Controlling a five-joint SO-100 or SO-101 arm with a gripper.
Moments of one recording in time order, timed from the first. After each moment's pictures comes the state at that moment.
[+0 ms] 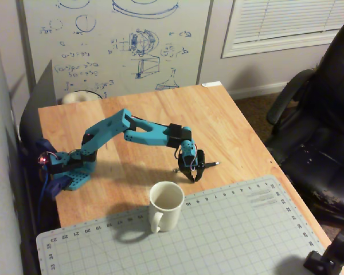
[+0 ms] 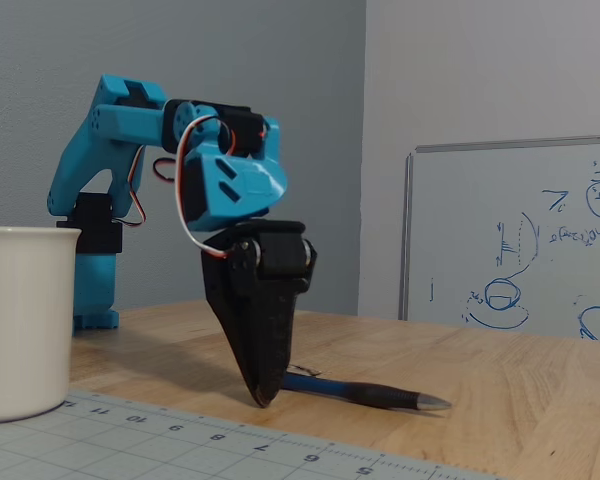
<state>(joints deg) 25.8 46.2 57.3 58.9 -4.6</state>
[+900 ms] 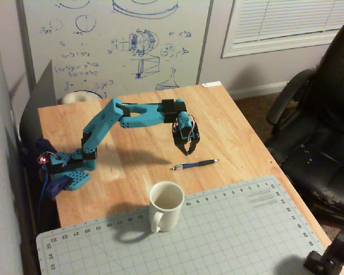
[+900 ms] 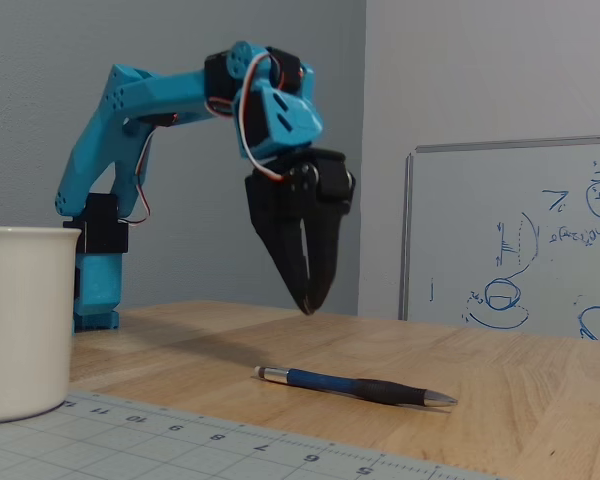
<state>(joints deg) 15.5 57.0 57.3 72.6 -4.6</state>
